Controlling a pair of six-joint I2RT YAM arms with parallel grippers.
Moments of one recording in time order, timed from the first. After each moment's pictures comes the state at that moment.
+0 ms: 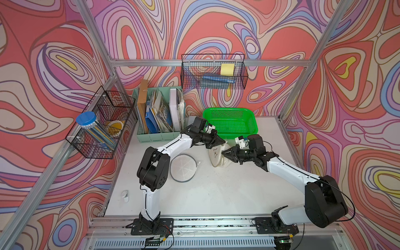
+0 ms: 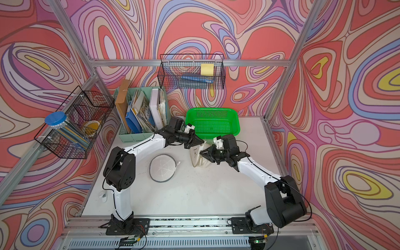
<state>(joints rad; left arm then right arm) -0.51 1.98 1.55 -0.25 0.85 -1.07 0.35 1.42 0.85 -0.07 -0.68 0.99</state>
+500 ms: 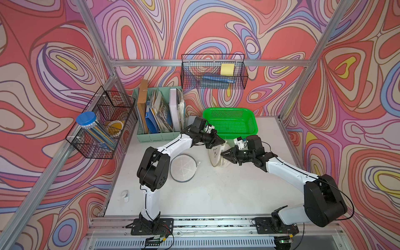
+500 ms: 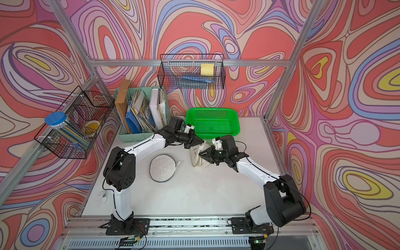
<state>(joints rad) -0.51 1.98 1.55 -0.25 0.83 -1.10 0.38 1.44 0.84 -0.07 -0.68 0.99</state>
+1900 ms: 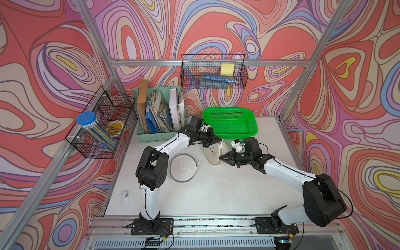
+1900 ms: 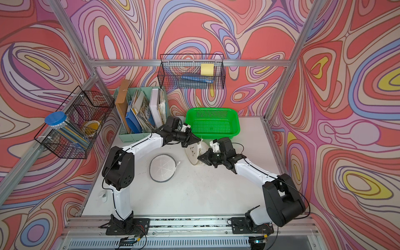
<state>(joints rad) -0.45 1.98 1.54 -0.24 0.83 -1.15 0.42 1.43 0.81 -0.06 -0.66 0.98</state>
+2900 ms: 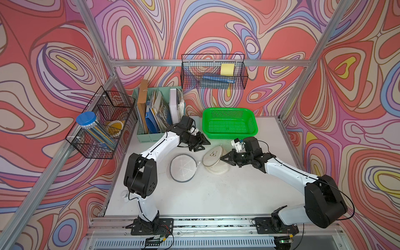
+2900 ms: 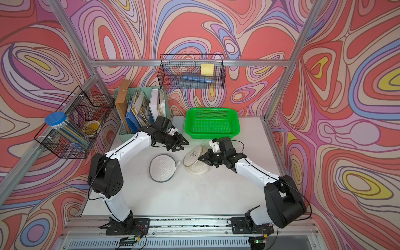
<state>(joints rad) -0.43 1.79 1.50 -0.72 0.66 -0.79 0.42 1.43 0.85 -0.15 -0.63 0.84</state>
